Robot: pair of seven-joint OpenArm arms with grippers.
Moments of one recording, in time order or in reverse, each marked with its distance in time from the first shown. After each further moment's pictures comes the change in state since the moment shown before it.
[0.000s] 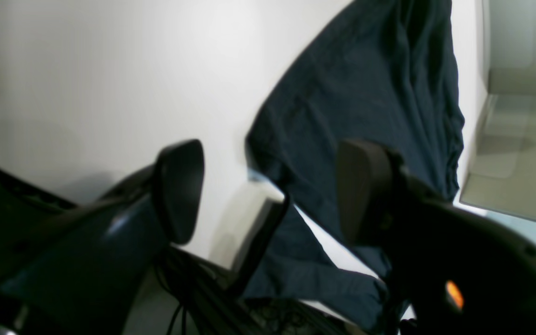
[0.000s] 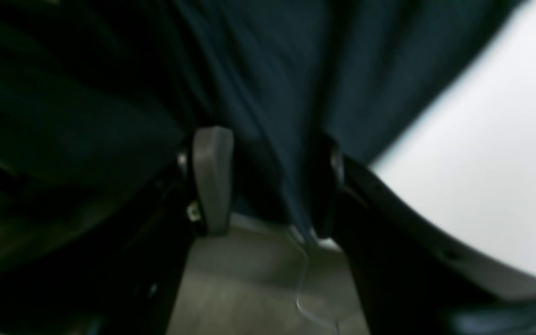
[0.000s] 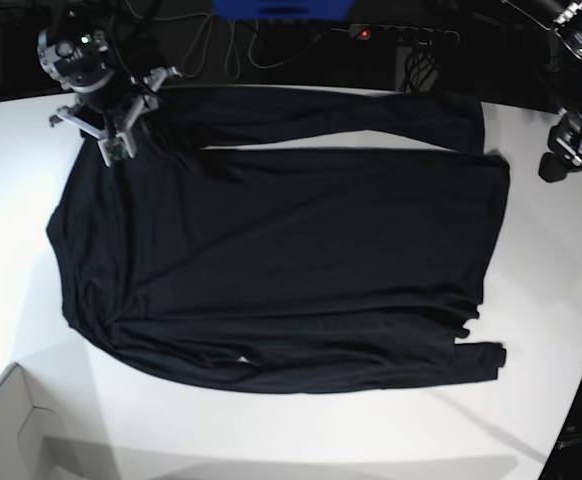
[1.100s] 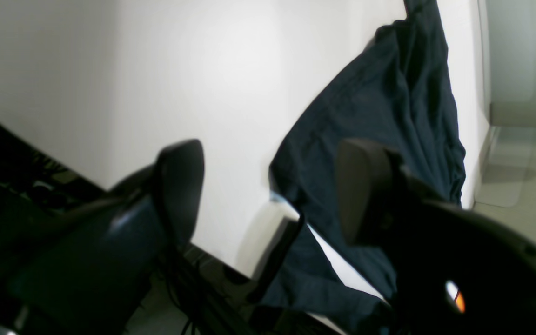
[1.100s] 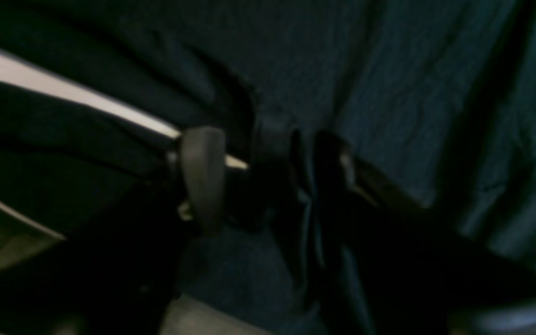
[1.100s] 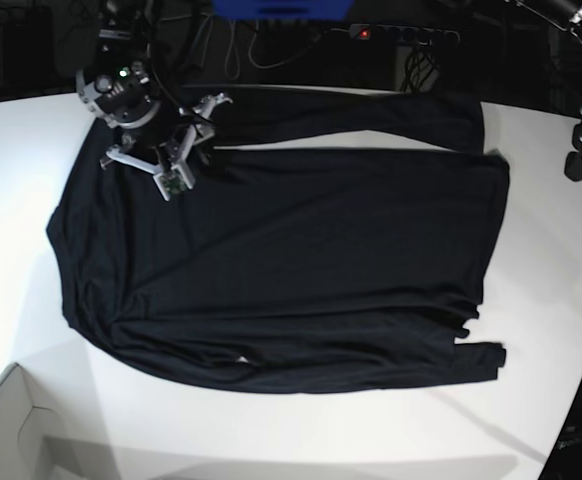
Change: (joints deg) left arm -0.4 -2.6 -4.1 -0.1 0.4 0.0 0.0; right arm 6.6 -0.5 -11.0 -4.2 -0.5 0.0 -0.4
